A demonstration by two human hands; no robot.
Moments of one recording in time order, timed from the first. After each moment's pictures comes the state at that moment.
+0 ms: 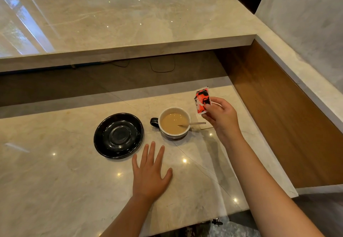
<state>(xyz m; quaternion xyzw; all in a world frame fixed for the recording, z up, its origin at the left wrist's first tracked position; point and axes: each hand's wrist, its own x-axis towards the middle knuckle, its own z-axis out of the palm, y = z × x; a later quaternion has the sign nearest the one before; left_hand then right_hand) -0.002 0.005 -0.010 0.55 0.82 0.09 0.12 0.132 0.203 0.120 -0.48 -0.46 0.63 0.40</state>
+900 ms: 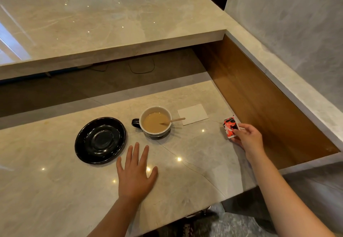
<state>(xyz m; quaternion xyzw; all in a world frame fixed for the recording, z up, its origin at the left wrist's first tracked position) -0.003 0.006 -0.007 0.54 0.83 0.08 0.10 0.278 0.219 0.042 -0.67 -0.37 0.52 0.38</state>
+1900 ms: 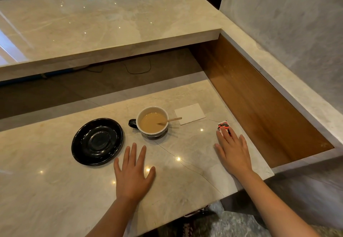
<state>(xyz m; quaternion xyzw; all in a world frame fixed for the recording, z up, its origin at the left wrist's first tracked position) -0.004 0.006 -0.008 0.55 0.83 0.08 0.10 0.279 0.172 0.011 -0.53 -0.84 0.07 0.03</state>
